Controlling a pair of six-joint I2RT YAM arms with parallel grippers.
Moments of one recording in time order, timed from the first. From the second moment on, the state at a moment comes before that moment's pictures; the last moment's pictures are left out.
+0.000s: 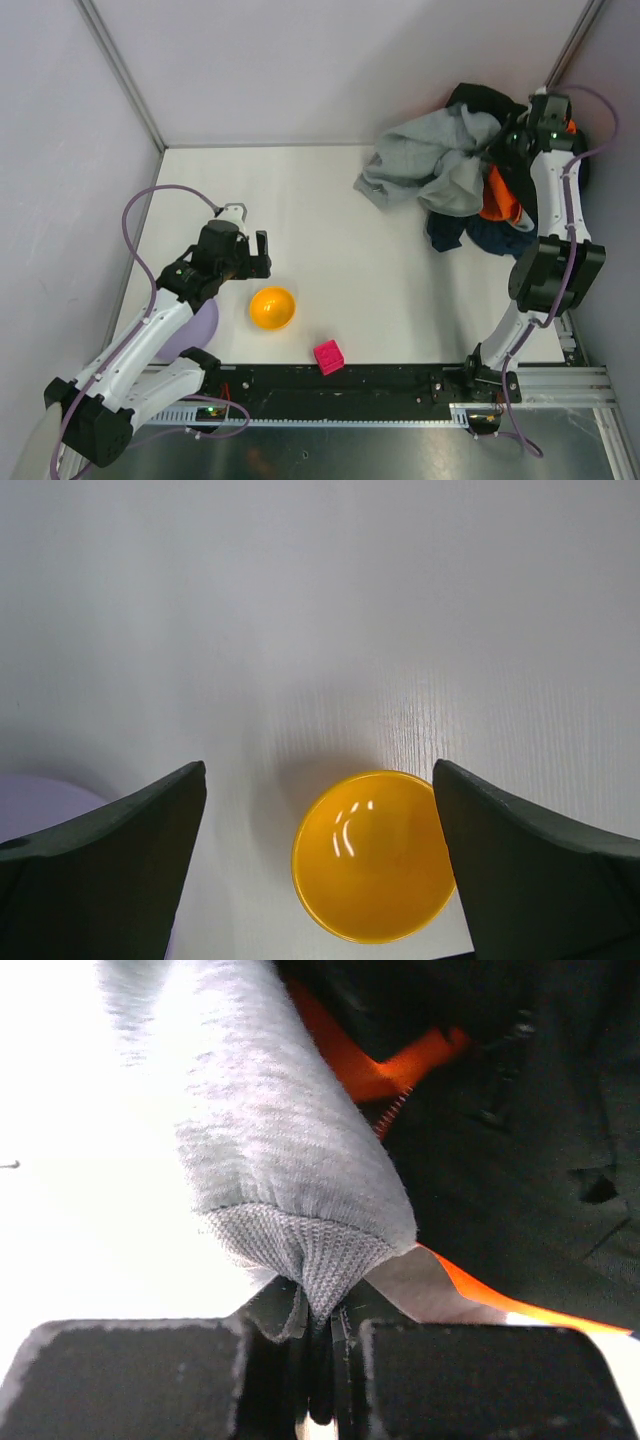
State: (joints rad) left arm -0.45 0.92 0.79 -0.62 -0.17 -0.35; right arm -0.21 1.78 1.75 -0.71 -0.33 0.47
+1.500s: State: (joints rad) left arm -0.56 1.37 1.12 -0.40 0.25 -0.57; right arm -0.30 2.19 1.88 -0.50 -0.40 0.48
